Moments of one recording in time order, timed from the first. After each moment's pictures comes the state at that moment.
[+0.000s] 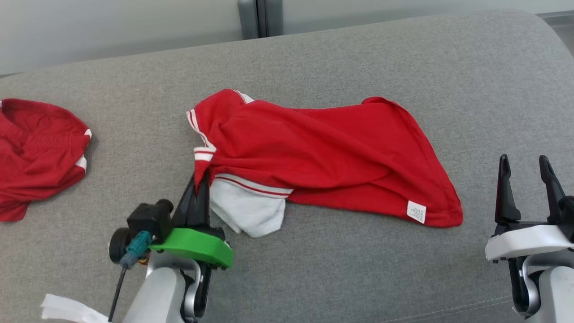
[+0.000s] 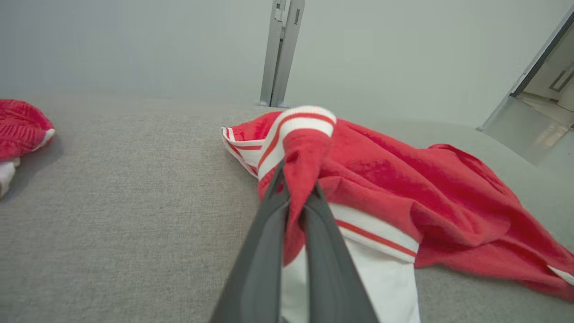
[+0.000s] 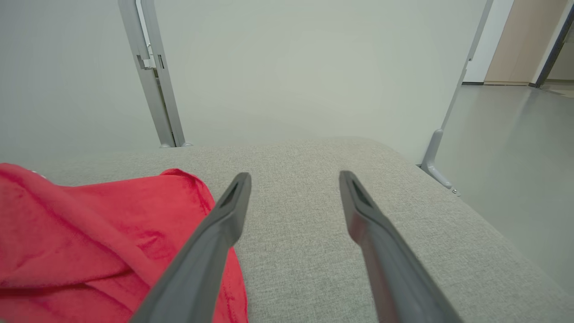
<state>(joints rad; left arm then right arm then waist) -0.26 0.05 -0.30 0.36 -0.38 0.01 -0.26 -0.12 -0.09 -0.22 0.17 0.07 0.13 -0.26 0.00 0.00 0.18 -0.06</state>
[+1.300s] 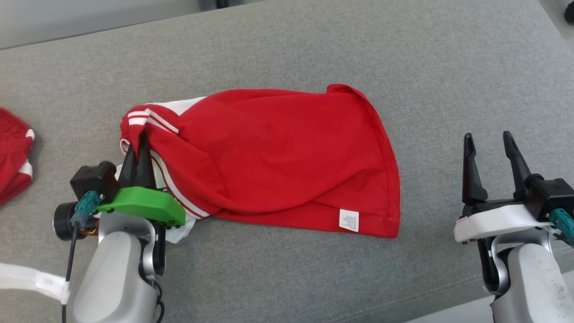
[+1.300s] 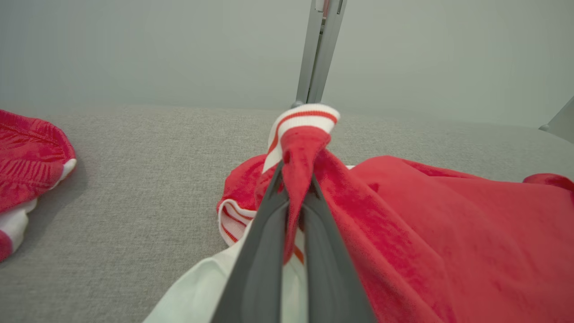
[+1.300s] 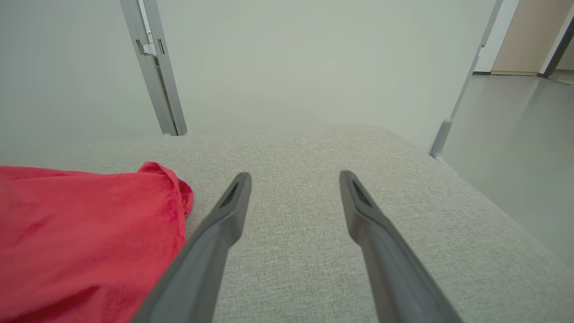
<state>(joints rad) -0.40 0.12 -0.17 0.41 -0.37 0.07 -0.20 -0.21 -0.05 -0.13 0.18 0.05 0.13 -0.26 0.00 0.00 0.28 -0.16</state>
